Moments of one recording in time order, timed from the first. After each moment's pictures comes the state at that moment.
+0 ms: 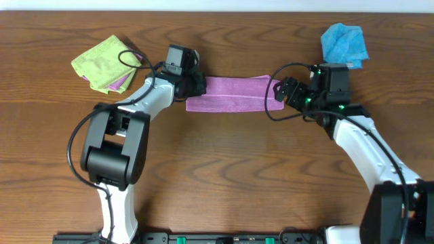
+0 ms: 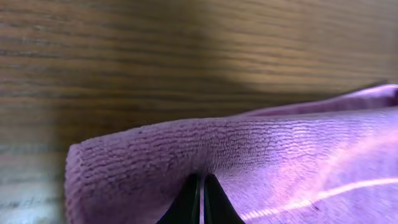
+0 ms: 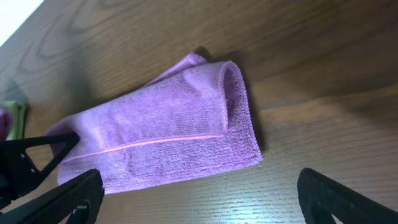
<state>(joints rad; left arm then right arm) -0.29 2.10 1.36 -0.26 0.29 -0.40 0.08 1.58 0.95 -0.27 -0.26 0.58</state>
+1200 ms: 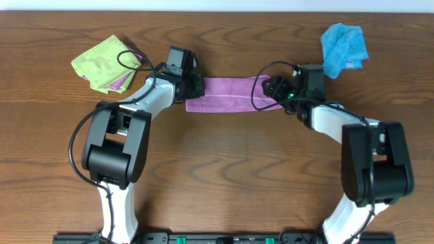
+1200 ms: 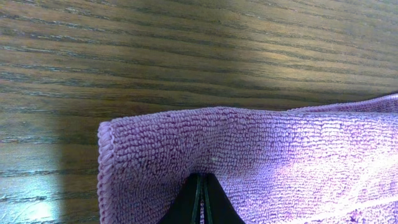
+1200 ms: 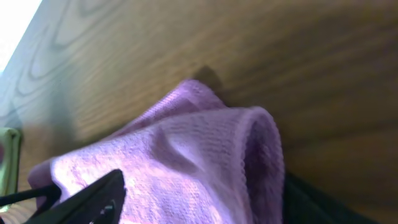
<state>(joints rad) -0.29 2.12 1.36 -0.29 0.24 -0.40 0.12 1.95 0.97 0.16 -0.32 0.70</state>
